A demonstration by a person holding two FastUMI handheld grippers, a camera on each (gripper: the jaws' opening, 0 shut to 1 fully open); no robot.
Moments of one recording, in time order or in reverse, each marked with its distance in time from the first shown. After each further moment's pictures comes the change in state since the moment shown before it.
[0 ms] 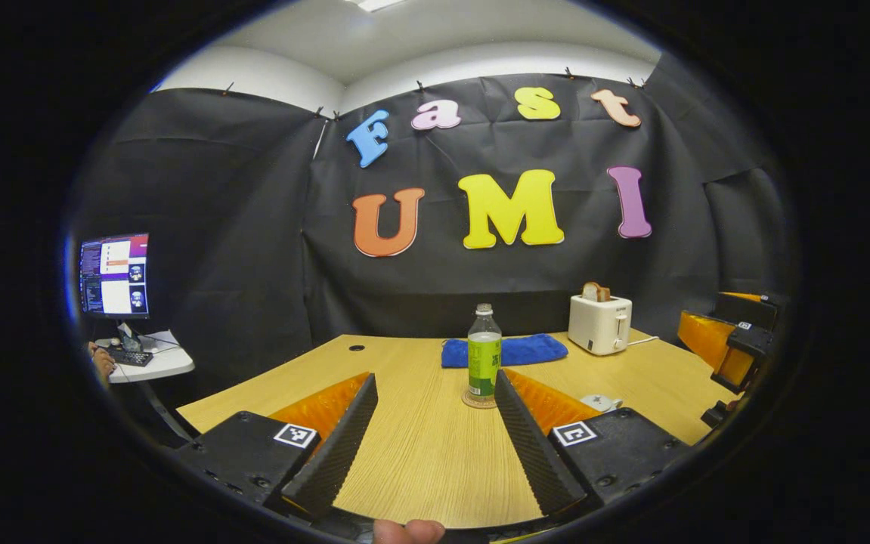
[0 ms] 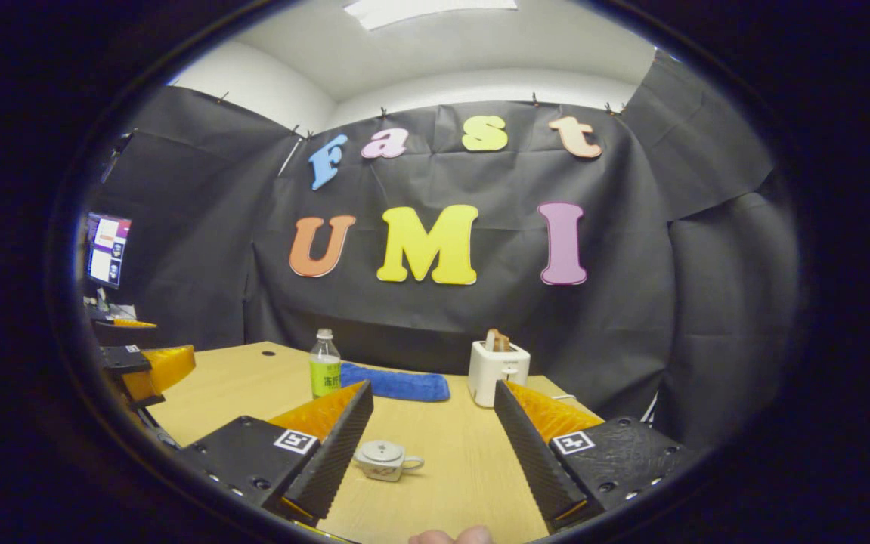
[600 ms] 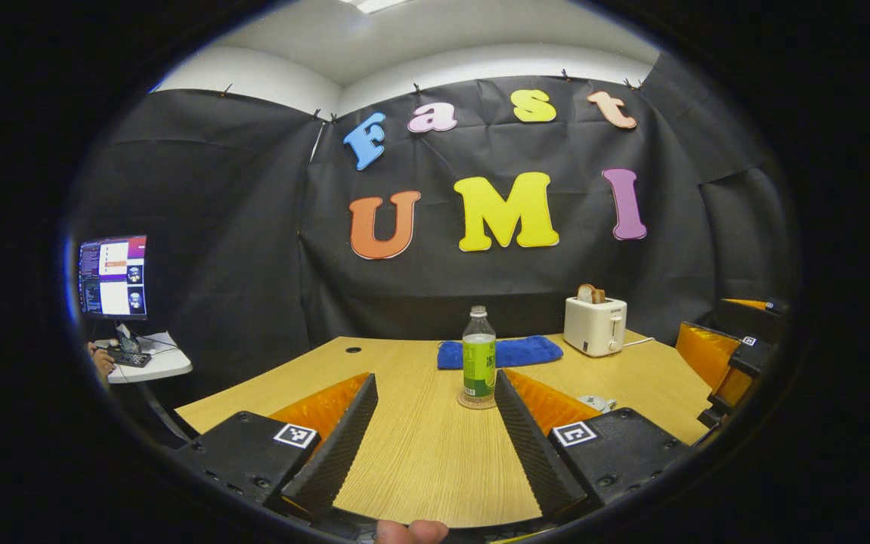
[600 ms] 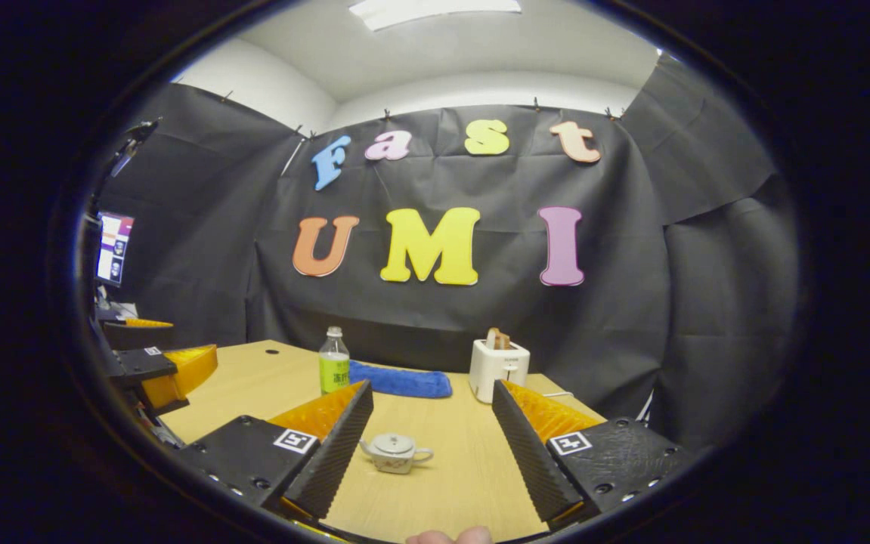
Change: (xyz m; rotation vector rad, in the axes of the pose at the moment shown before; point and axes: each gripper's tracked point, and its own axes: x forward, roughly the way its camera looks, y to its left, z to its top) left arm -0.001 -0.007 -0.002 0.021 -0.006 -0.015; right arm -0.020 0.009 0.001 0.006 -0.010 -0.011
